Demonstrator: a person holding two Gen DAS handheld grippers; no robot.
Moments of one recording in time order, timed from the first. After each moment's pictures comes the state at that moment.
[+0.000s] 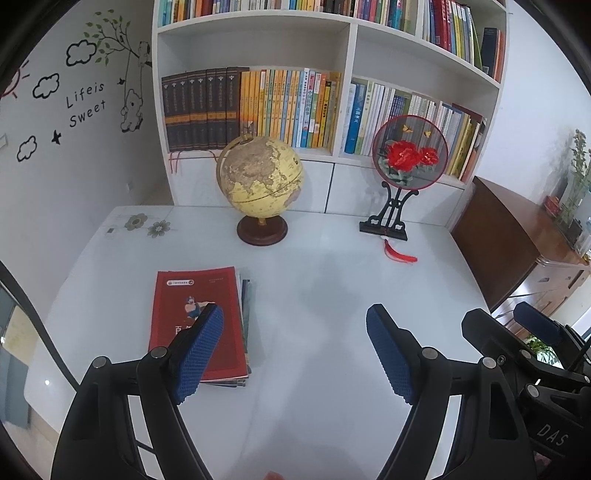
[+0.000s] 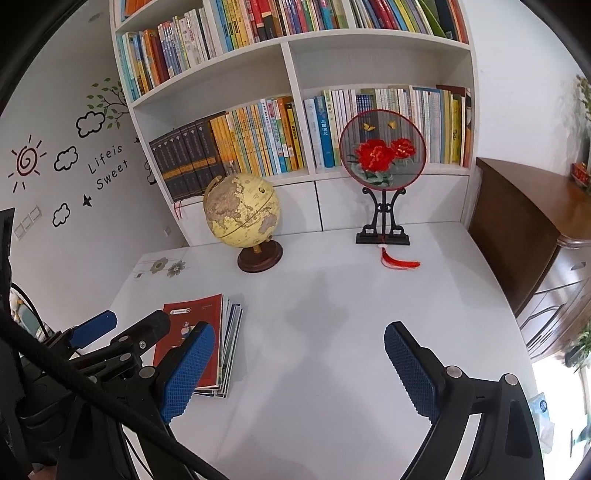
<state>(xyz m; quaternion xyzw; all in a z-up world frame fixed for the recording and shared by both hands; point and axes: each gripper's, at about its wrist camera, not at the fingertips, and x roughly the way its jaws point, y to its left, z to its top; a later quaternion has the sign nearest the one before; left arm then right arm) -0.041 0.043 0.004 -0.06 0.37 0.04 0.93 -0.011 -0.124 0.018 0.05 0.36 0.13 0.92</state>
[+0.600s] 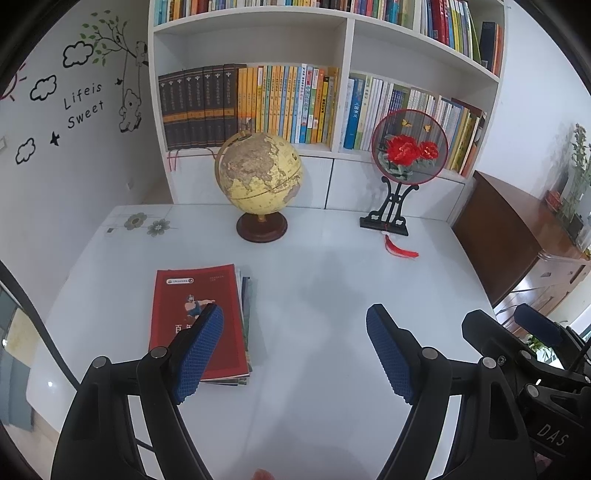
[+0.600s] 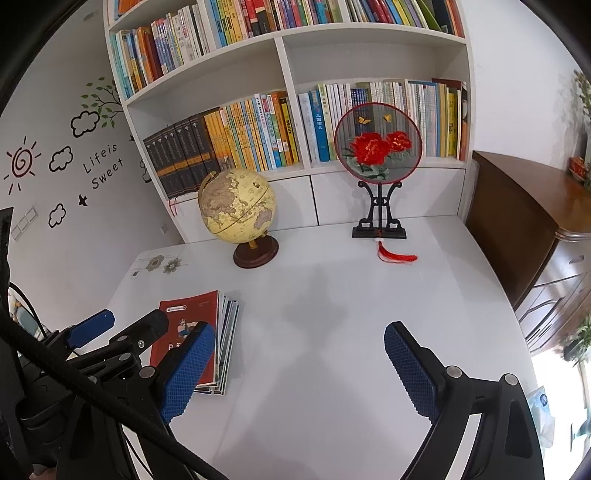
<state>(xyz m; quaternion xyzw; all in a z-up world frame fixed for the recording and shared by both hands) -0.037 0.040 0.002 -0.05 0.38 0.04 0.92 -0.009 -0.125 0.013 0.06 0.38 0.12 0.92</state>
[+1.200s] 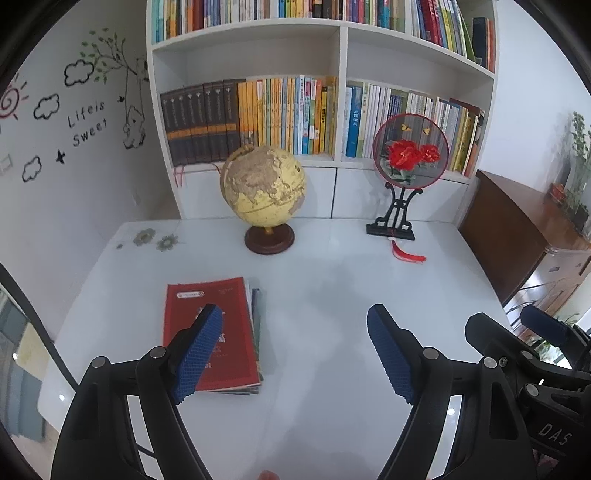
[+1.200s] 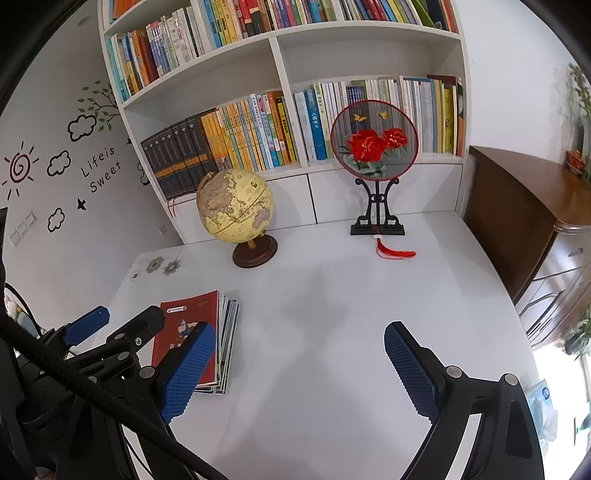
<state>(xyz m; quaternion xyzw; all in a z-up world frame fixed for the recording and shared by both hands) -0.045 0.028 0.007 -0.02 0.36 0.06 0.93 -0.010 -0.128 0.012 0.07 0.38 0.12 0.92</state>
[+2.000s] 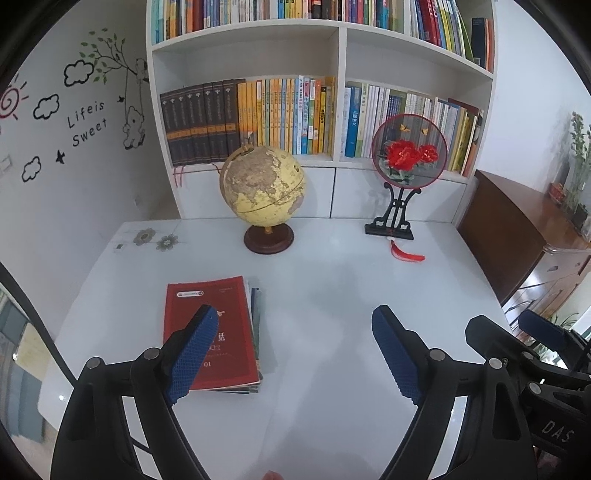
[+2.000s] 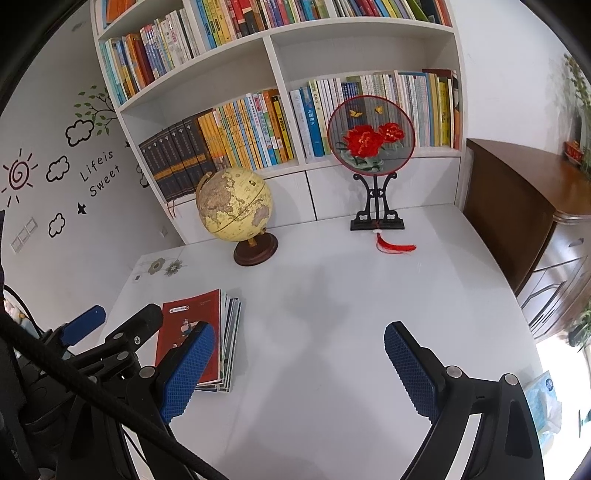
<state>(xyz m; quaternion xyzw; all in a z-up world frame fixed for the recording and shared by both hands) -0.049 0.028 0.008 -0.03 0.36 0.05 0.93 -0.015 -0.133 0.011 0.08 0.39 0.12 0.91</state>
